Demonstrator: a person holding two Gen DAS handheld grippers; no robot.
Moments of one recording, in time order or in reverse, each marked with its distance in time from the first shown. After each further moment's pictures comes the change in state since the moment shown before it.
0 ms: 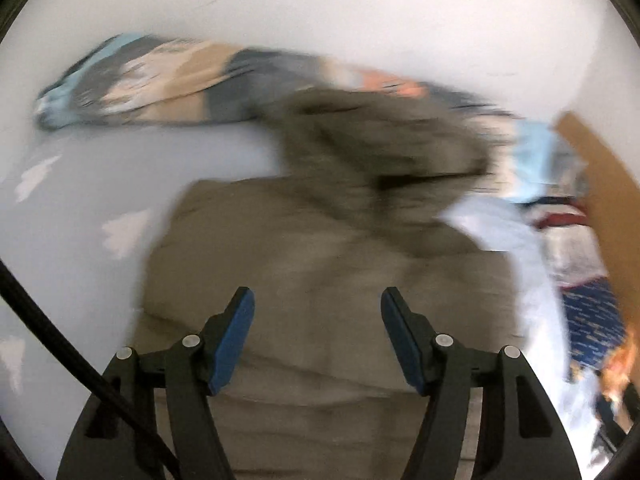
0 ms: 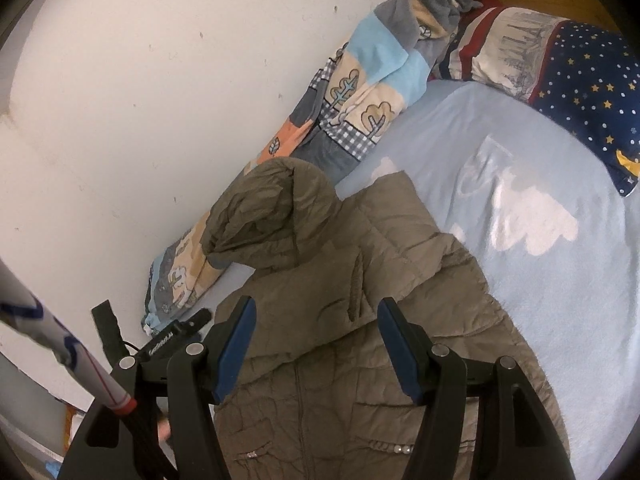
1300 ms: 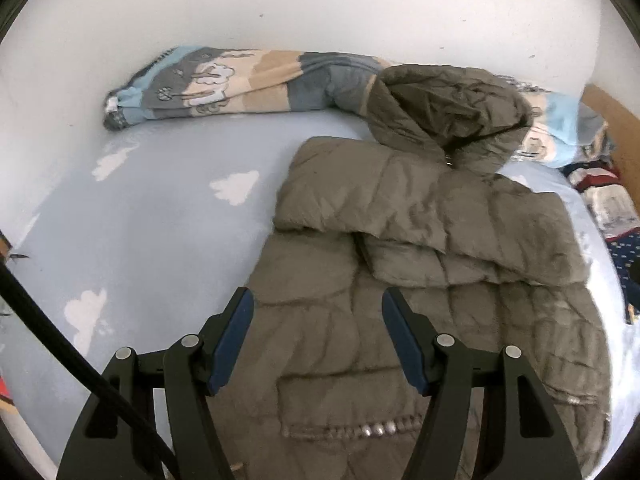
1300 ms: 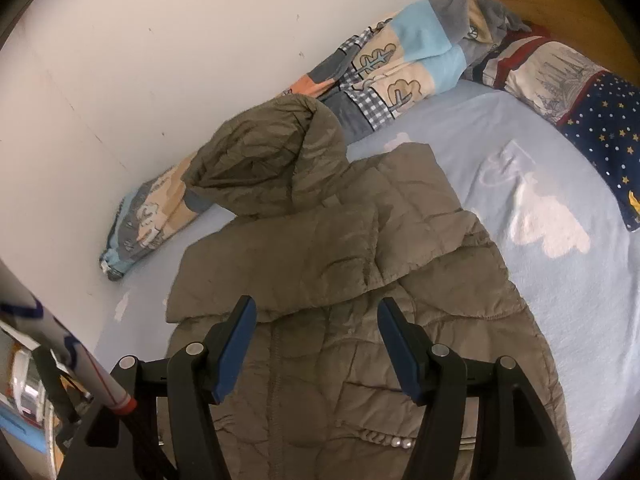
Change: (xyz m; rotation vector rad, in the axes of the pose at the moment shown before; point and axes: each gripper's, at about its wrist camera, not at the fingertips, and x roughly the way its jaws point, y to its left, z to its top) left arm -0.062 0.060 -0.101 0.074 -0.079 0.153; right arm 0.052 0.036 -0.047 -0.239 0.090 -0.135
